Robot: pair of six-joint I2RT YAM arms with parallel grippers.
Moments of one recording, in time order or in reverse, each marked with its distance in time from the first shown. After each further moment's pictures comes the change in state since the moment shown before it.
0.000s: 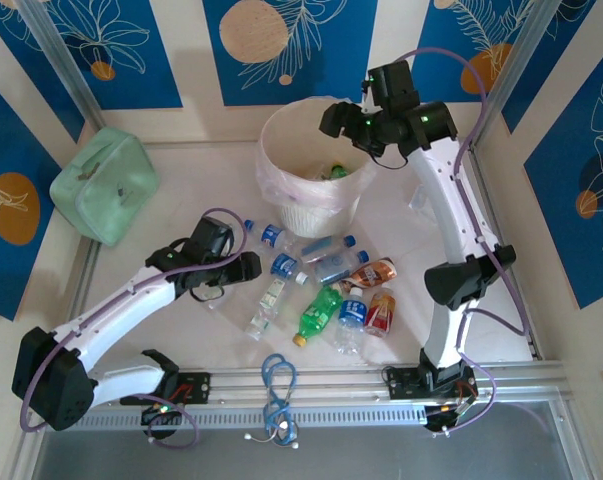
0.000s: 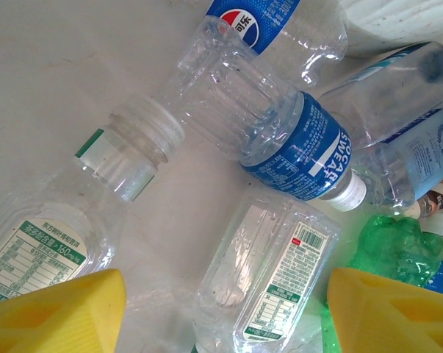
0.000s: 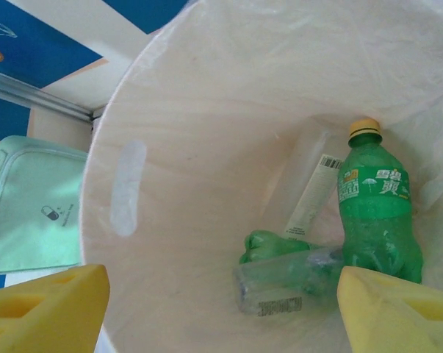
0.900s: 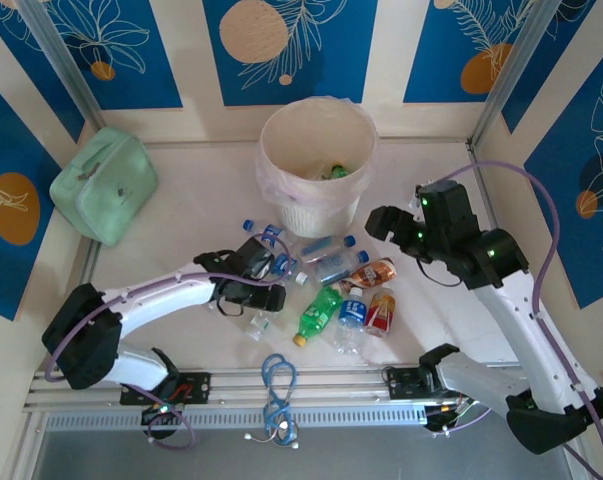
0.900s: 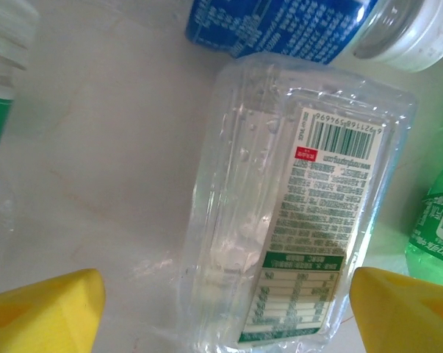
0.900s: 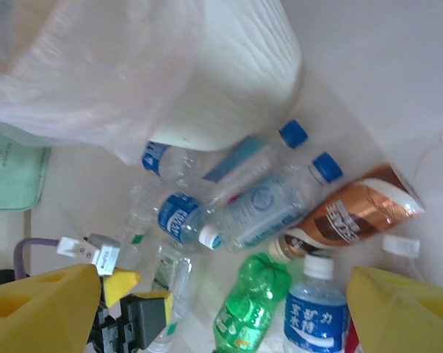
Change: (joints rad) left arm -0.240 0.248 0.009 -0.003 -0.065 0.141; right arm 0.039 -0.893 -1.075 0.110 0.109 0.152
